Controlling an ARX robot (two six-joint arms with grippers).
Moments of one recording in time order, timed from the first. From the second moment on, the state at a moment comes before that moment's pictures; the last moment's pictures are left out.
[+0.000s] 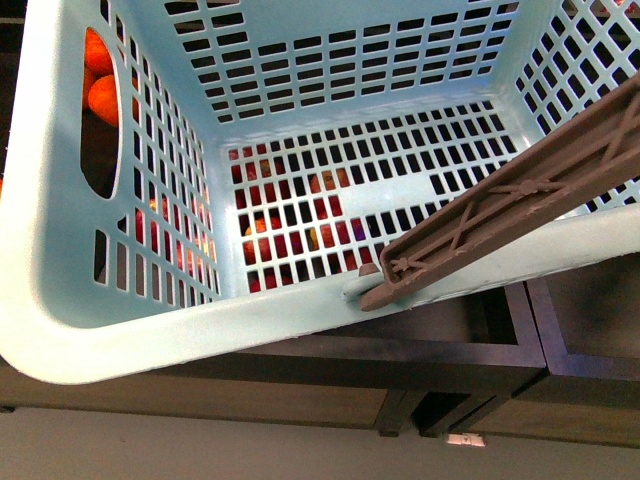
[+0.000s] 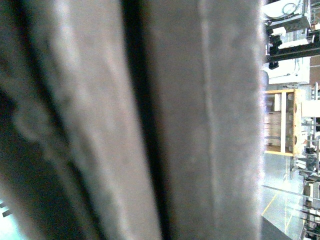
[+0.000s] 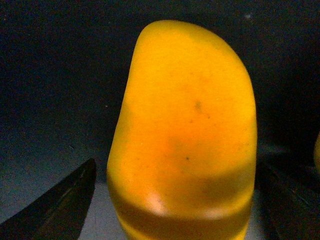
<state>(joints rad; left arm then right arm) -0.68 1.68 1.43 -0.37 0.33 -0.89 -0.40 3.12 2.53 -0.29 -0.23 -0.32</state>
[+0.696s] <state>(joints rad) -0.68 1.68 1.43 -0.37 0.33 -0.89 -0.42 2.81 1.97 0.01 -0.28 -0.28</state>
